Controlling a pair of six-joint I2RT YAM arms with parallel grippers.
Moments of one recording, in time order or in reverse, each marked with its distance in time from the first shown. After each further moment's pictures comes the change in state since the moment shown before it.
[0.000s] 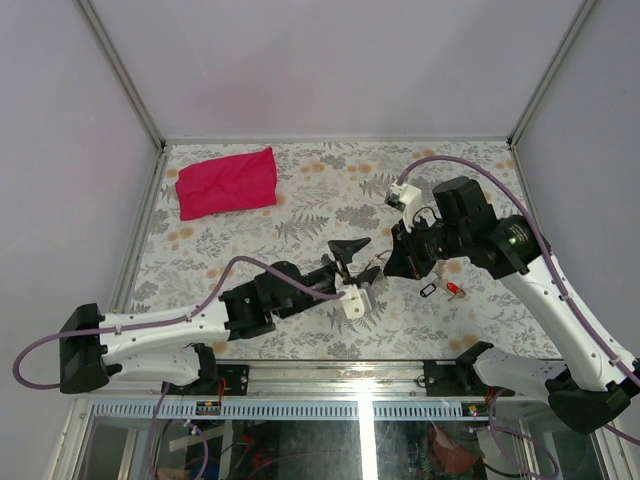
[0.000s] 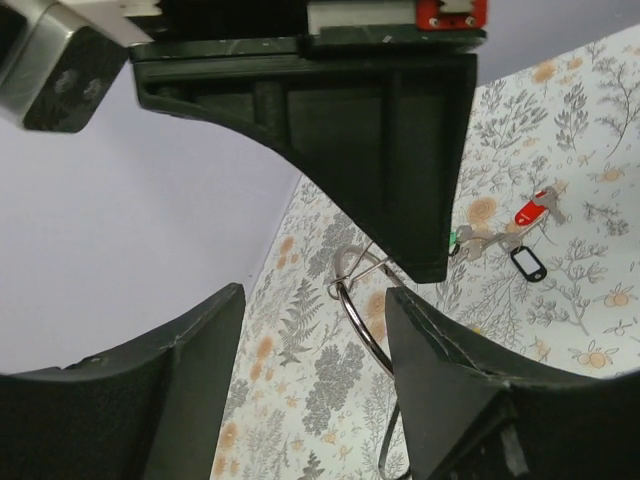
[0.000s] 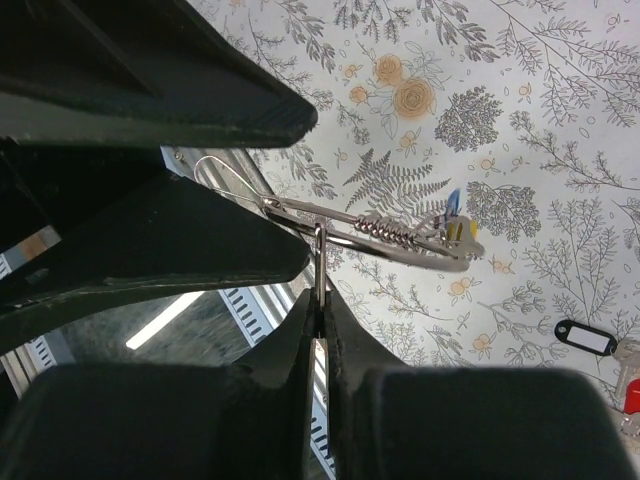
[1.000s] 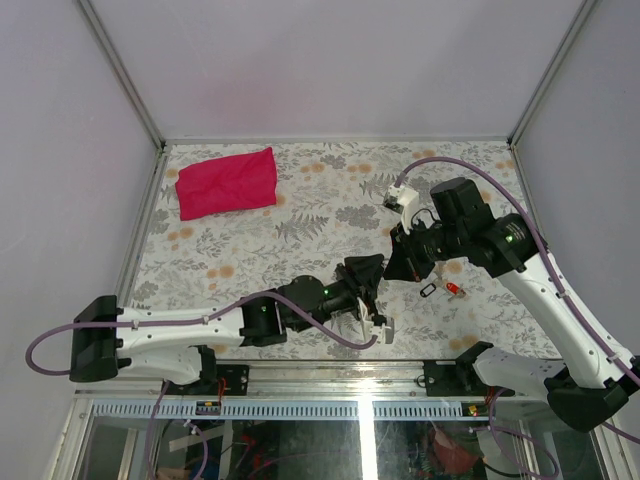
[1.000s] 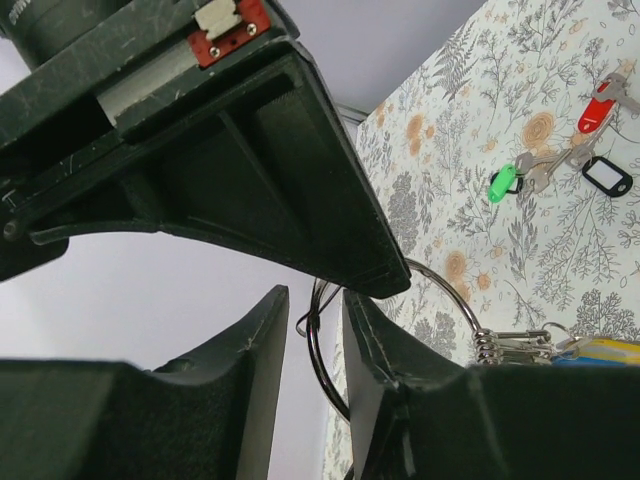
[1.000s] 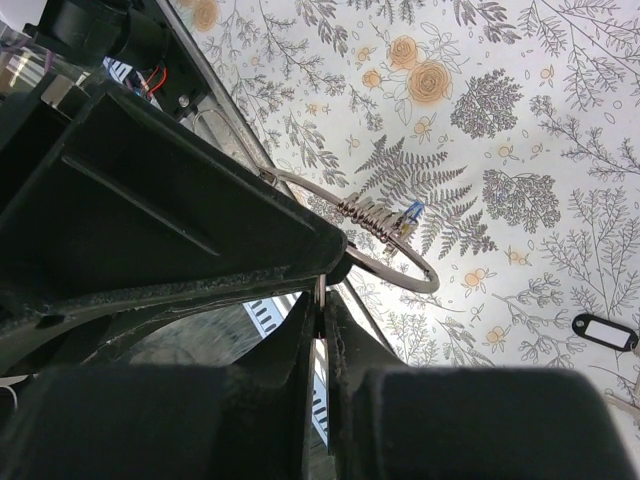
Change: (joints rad) left arm -0.103 0.094 0.033 -0.052 -0.104 0.402; right arm 0.000 0.011 -0.003 -0.022 -0.029 -0.001
